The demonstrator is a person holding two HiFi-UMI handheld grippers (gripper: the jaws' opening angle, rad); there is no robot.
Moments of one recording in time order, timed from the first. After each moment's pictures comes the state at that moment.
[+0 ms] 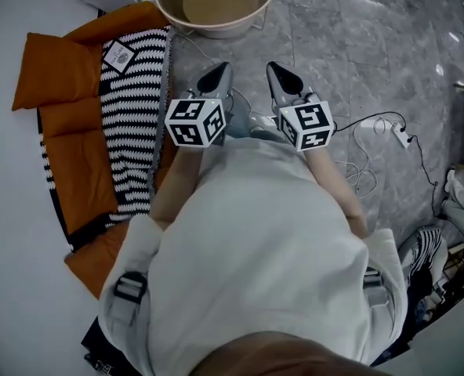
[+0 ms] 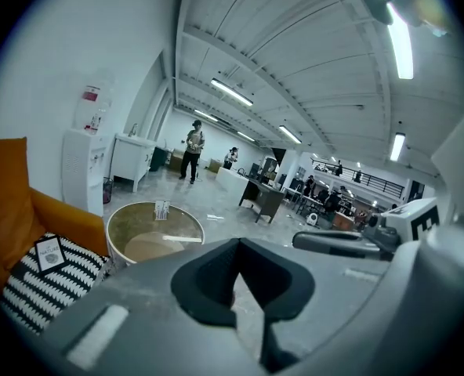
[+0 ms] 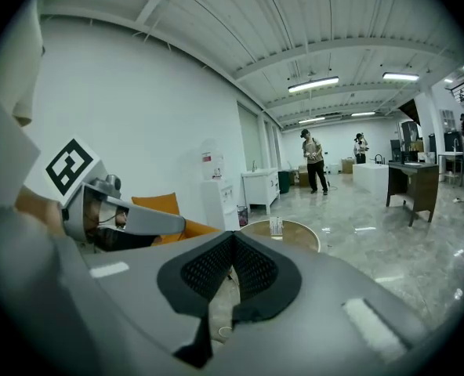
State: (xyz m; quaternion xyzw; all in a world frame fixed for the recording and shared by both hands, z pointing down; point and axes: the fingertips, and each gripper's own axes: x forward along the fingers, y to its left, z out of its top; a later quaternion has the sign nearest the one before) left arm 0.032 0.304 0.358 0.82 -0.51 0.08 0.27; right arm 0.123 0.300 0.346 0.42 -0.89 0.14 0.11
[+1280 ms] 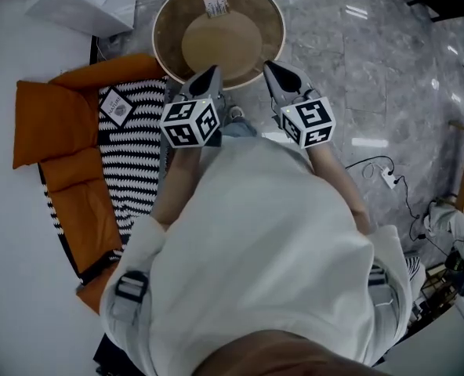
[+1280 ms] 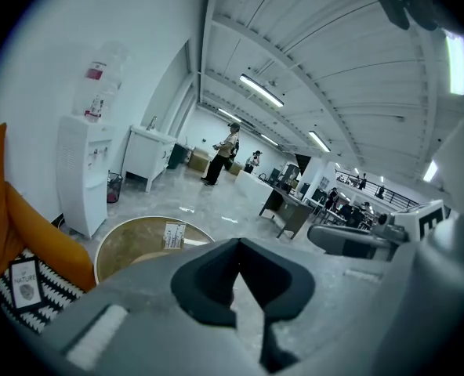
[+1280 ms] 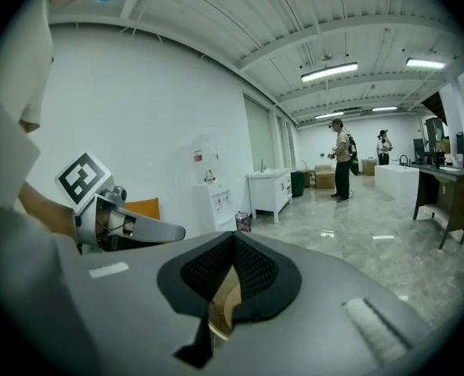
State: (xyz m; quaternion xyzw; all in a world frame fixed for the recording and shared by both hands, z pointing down) left arm -0.037 0.004 0.377 0.77 -0.56 0.05 0.32; right arm 0.069 -0.011 0.340 0.36 -0.92 0.13 0.12
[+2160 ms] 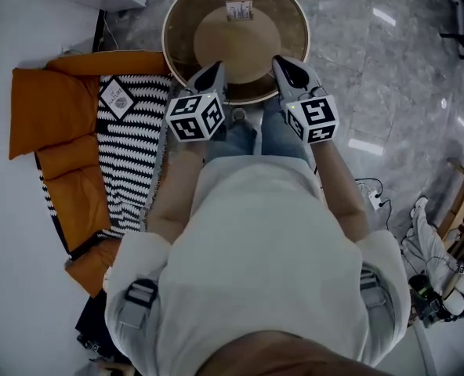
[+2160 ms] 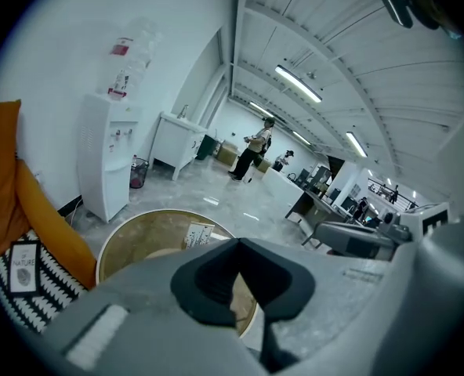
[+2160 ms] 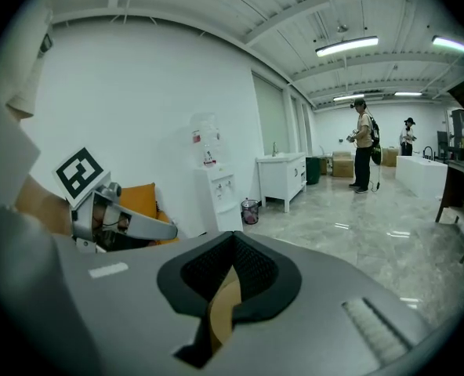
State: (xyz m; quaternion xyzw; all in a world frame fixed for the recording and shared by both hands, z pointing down) left arm -0.082 -0.119 0.445 0.69 -0.62 0.05 0.38; right arm 0.030 -0.163 0.403 0.30 -0.93 0.14 0.18
